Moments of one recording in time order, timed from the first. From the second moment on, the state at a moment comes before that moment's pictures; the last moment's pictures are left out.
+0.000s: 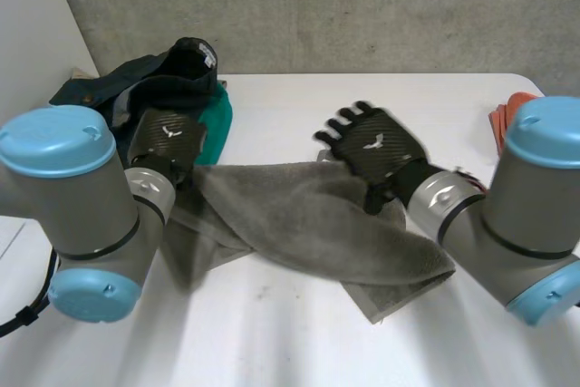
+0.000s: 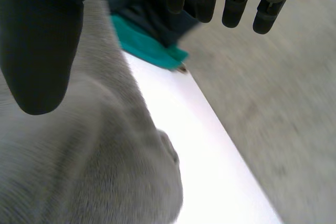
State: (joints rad) left arm 4.22 -1.98 -1.52 3.35 -1.76 3.64; right arm 2.04 -1.20 1.52 -0.15 1.27 2.57; left_hand 1.15 1.20 1.19 1.20 0.99; right_hand 0.23 0.21 0.22 0.21 0.05
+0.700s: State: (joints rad) left arm 4.23 -1.78 -1.83 3.49 -1.74 3.64; right arm 1.83 -1.20 1.86 -0.12 1.29 2.70; left_hand 0.68 0.67 0.66 0.66 0.49; right_hand 0.80 1.12 1.19 1.19 1.01
